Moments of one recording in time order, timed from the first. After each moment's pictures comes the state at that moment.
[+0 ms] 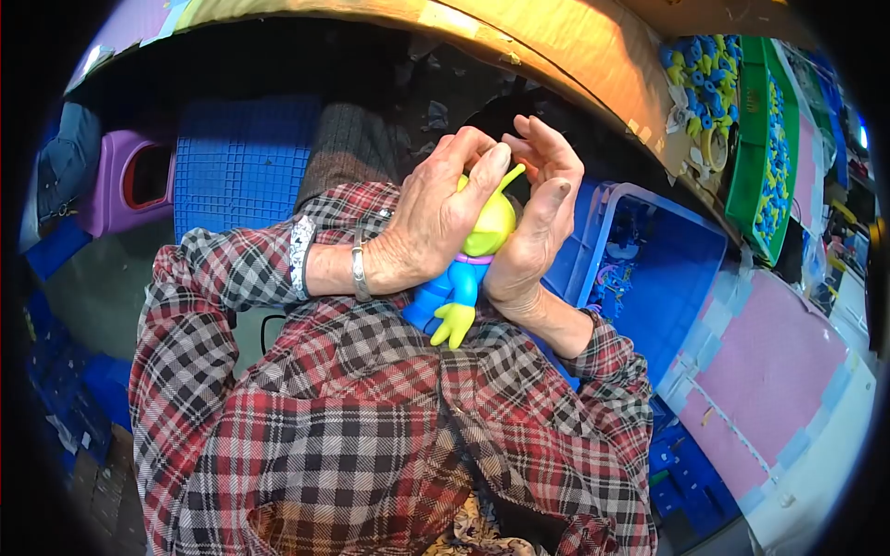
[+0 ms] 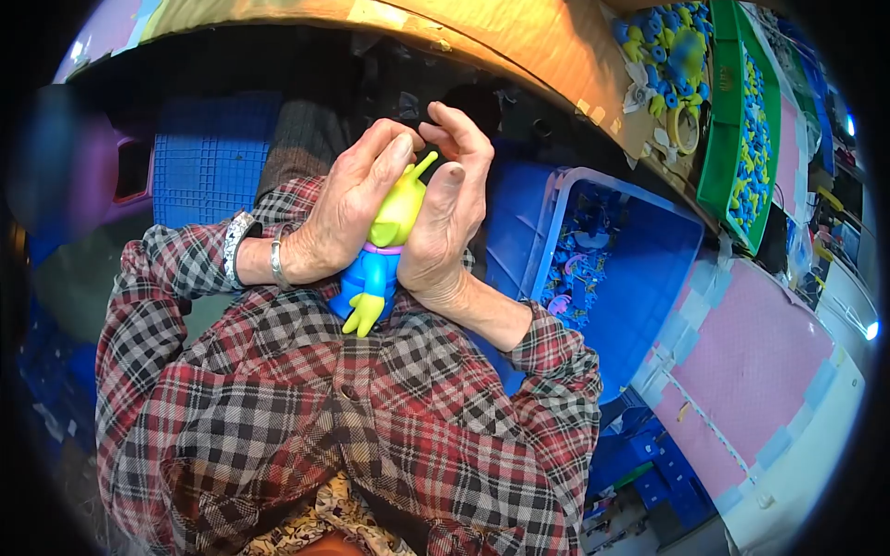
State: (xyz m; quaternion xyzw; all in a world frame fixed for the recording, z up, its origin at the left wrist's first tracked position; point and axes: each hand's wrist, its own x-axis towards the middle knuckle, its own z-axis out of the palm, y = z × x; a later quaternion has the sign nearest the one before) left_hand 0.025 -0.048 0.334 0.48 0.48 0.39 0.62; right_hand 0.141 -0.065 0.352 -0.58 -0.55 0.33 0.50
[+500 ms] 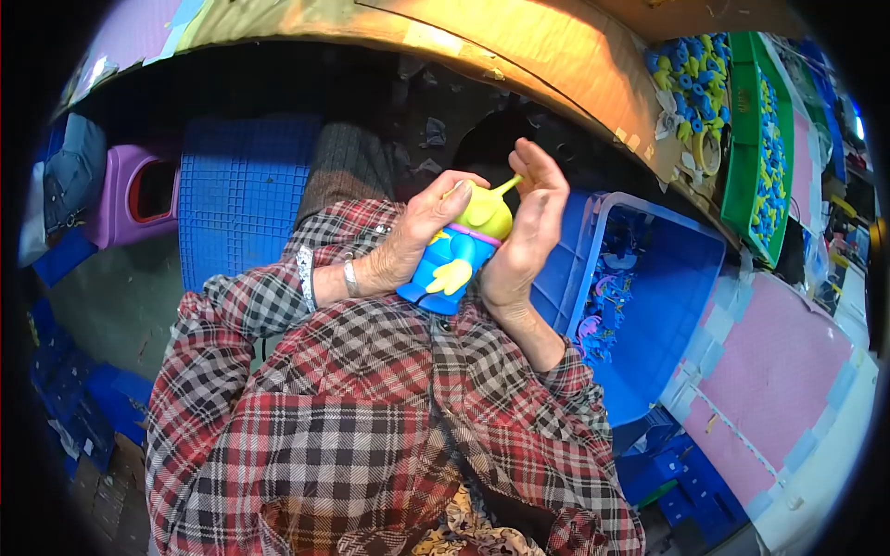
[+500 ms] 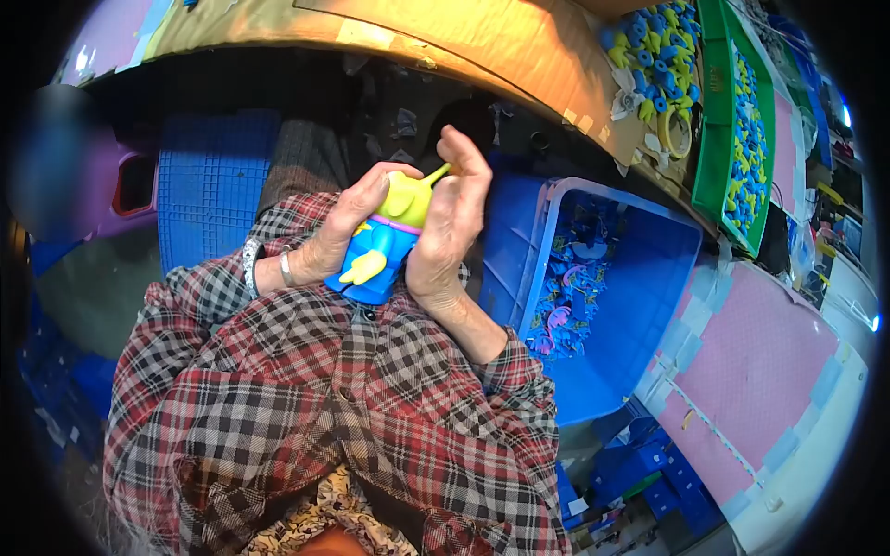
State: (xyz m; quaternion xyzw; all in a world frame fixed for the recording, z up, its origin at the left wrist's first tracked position) left_hand 0.024 -0.068 0.297 0.30 0.34 0.36 0.81; right_hand 0.156 -0.066 0.333 -0.61 -0.50 0.32 0.53
